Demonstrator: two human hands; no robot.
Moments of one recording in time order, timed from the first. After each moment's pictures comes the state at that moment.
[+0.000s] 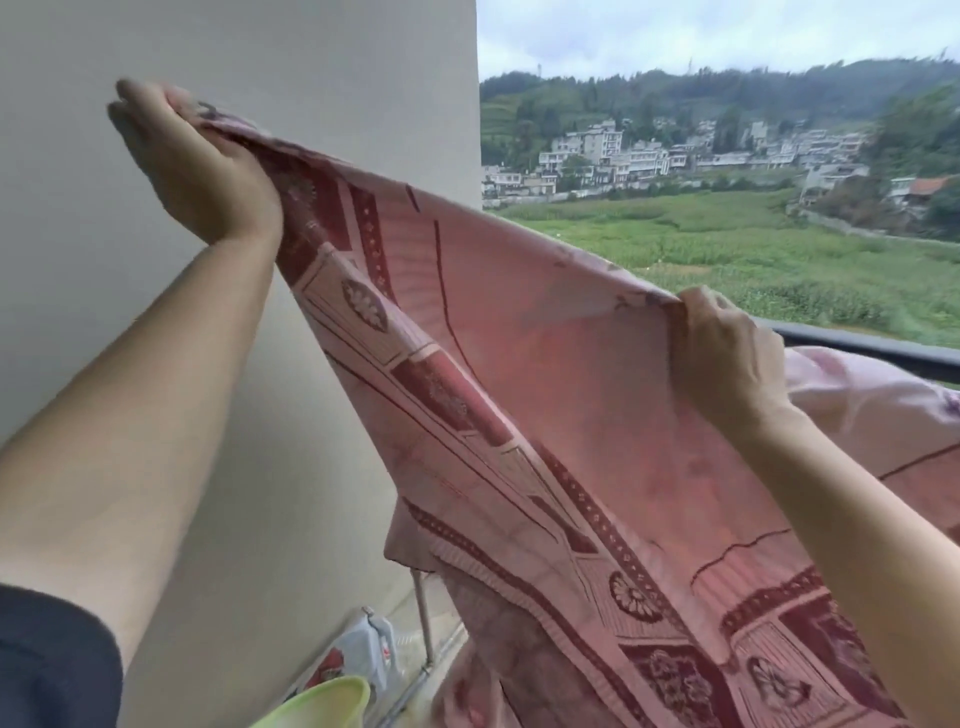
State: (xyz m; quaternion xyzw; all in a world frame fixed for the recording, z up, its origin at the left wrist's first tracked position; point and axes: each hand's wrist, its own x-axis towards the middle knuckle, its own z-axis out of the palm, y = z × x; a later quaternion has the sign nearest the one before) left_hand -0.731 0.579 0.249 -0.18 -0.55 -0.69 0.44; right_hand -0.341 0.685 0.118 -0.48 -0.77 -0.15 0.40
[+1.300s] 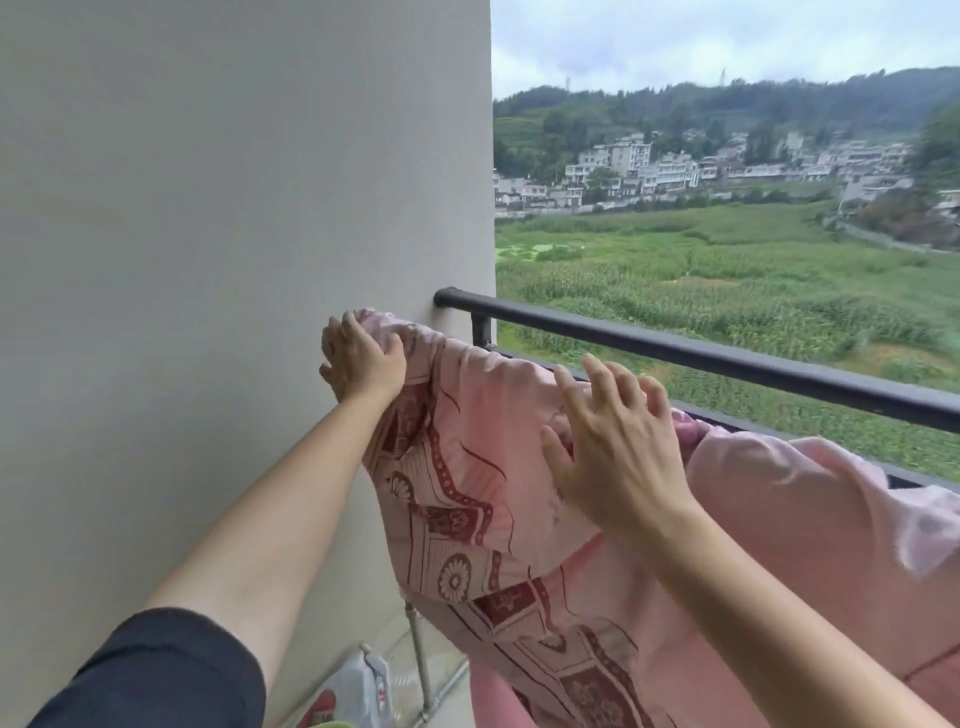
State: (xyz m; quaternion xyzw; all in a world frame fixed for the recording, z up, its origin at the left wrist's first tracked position) left_hand -0.710 0.710 0.092 -0.32 -0.83 -0.44 0.11; right_hand -0.407 0.682 0.091 -0.43 -0.85 -0.18 0.27
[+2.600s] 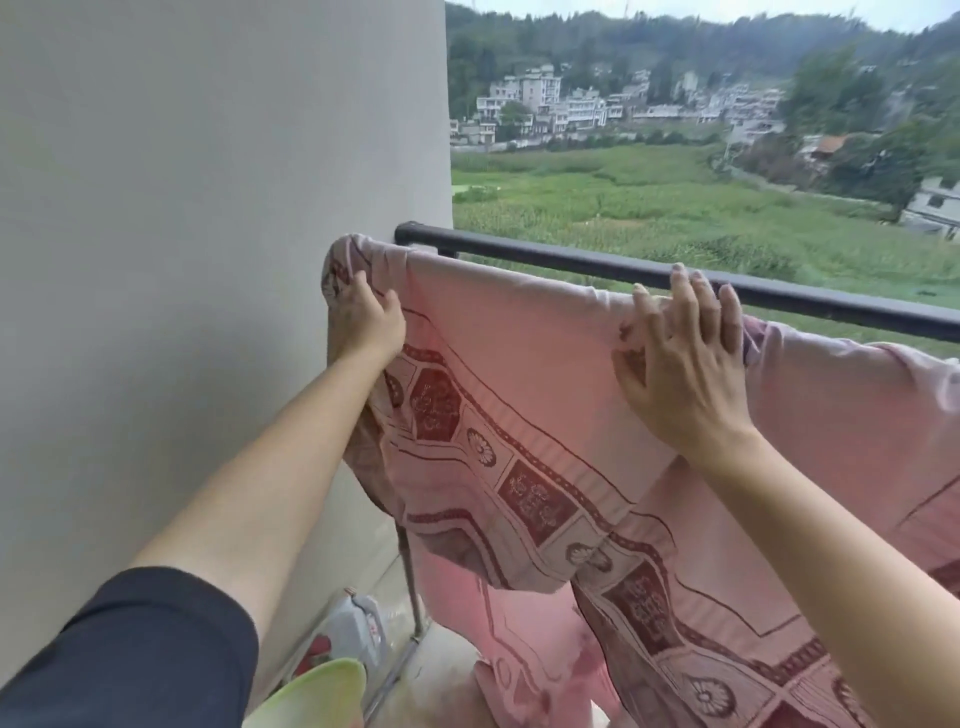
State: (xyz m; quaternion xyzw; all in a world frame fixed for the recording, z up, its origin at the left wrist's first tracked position) left_hand -0.756 0.684 0.062 -0.42 -0.80 -0.44 -0.01; right_hand -0.420 0.671 0.062 -0.52 -0.76 -0.25 0.28
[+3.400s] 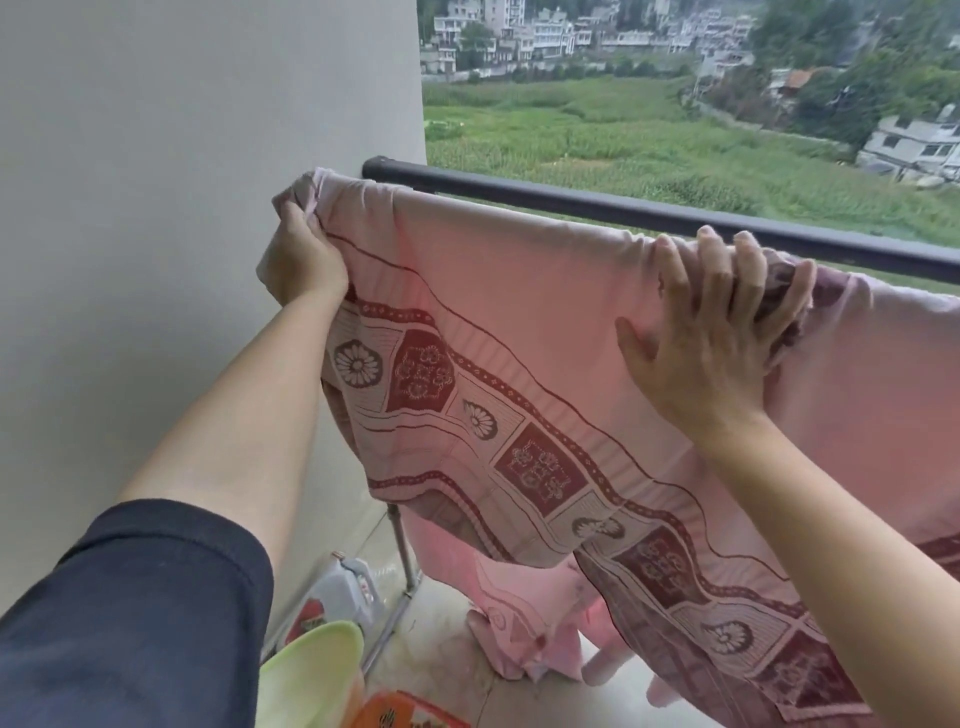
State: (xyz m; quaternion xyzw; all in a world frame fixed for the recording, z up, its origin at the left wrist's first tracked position) left_hand -0.833 0.744 0.046 -0.36 -0.81 -0.45 0.09; right_hand -0.451 0.687 0.033 -0.59 -0.70 -0.31 0.27
